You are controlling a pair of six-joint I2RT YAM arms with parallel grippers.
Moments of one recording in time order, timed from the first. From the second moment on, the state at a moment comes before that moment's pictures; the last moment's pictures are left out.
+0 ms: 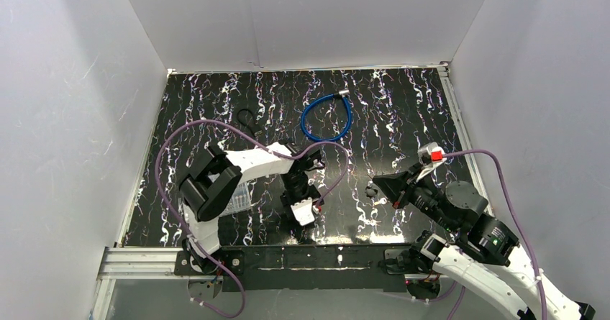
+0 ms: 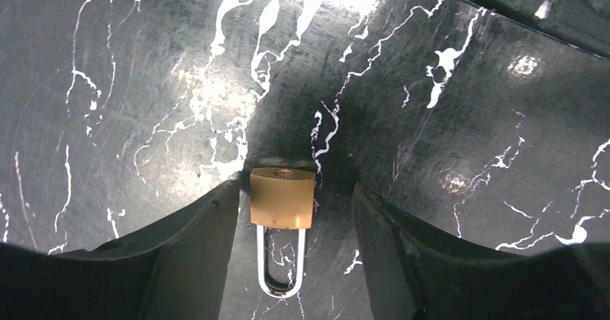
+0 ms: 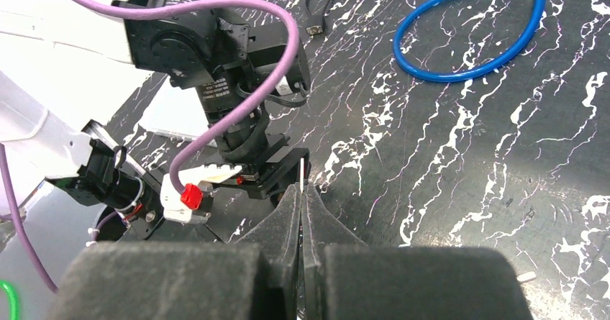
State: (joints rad) left arm -0.86 1.85 1.19 -1.04 0.59 1.97; right arm 0.88 0.28 0.68 -0.54 0.10 0.42
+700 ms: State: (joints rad) left arm -0.89 1.94 1.30 -1.14 0.53 1.98; right arm 0.88 0.28 0.72 -0.59 0.11 0.42
